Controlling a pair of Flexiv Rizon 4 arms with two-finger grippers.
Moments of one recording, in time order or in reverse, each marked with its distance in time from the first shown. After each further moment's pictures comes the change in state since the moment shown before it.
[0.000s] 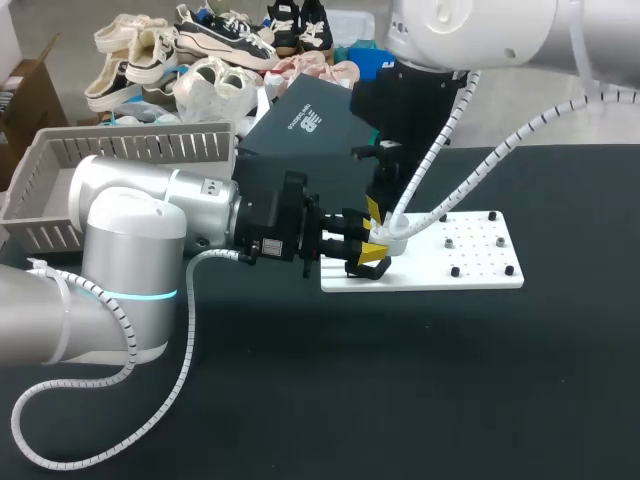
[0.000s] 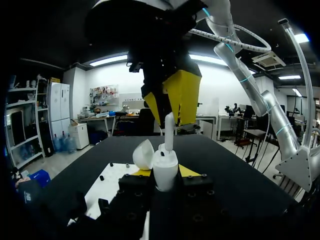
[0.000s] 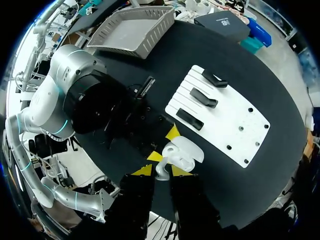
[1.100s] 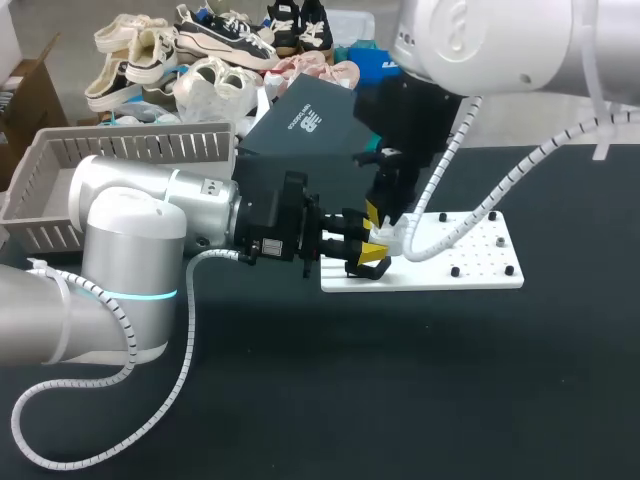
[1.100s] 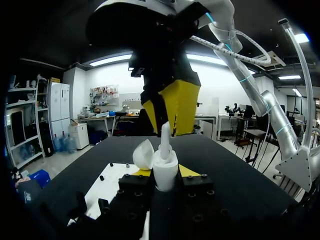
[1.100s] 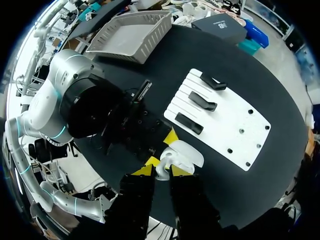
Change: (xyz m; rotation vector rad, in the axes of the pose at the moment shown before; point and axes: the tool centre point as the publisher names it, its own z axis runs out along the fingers) left arm 0.000 0.000 0.000 0.000 0.000 0.000; right arm -0.004 -0.003 0.007 -0.001 -0.056 0.018
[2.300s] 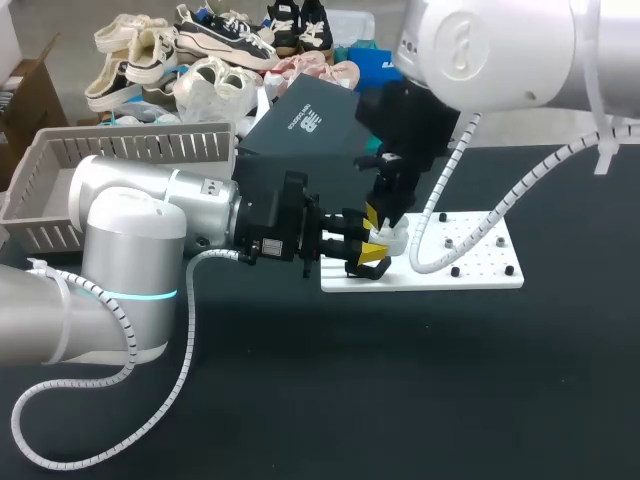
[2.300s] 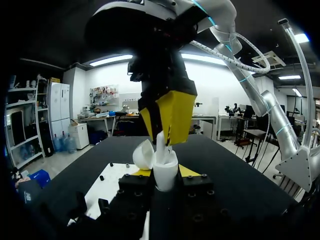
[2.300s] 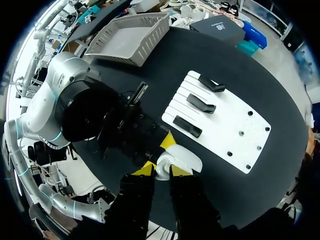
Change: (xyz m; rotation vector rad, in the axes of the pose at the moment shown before) left arm 0.000 0.000 0.000 0.000 0.000 0.000; right arm -0.004 -0.004 0.006 0.006 -0.031 0.007
